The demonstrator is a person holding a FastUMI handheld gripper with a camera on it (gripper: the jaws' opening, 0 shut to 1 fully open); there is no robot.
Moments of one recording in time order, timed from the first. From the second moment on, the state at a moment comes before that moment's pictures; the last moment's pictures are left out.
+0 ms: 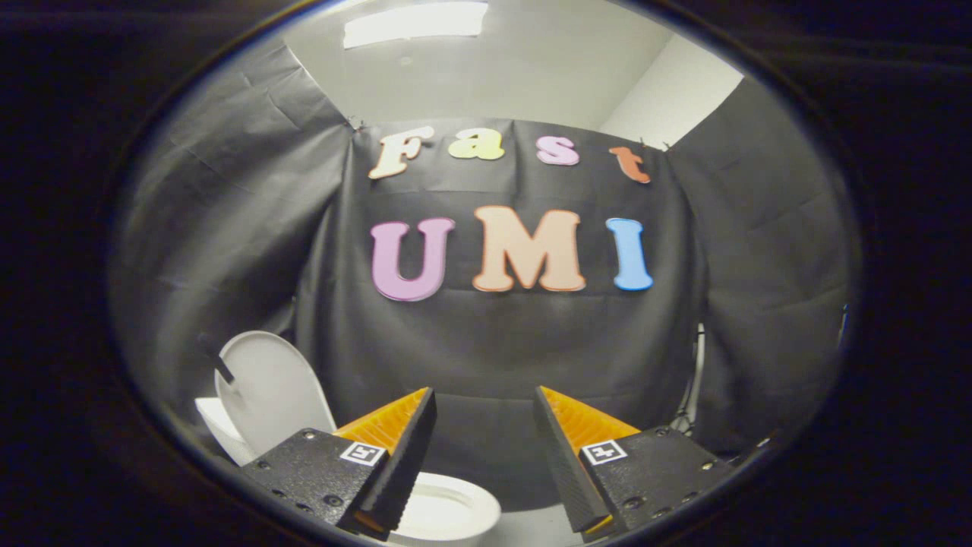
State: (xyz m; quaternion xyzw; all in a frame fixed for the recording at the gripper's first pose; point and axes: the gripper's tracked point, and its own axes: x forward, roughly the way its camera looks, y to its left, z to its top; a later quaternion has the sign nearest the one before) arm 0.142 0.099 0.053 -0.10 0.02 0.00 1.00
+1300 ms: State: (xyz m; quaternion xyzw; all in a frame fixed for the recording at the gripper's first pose) arm 0.083 -0.060 -0.047 -0.02 0.12 -0.18 0.98
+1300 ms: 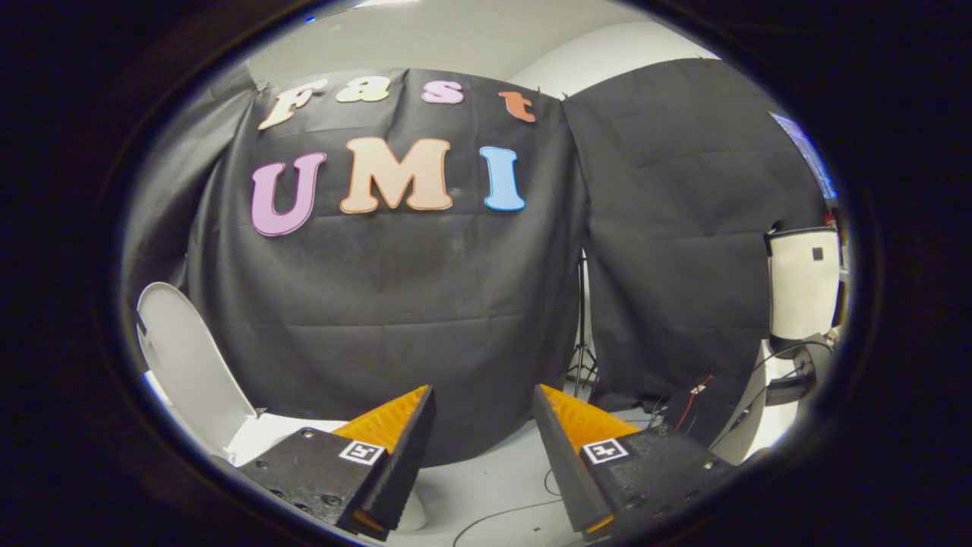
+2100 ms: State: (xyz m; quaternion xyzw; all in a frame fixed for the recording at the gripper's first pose) arm 0.103 -0.092 -0.054 -0.02 0.12 -0.12 0.99
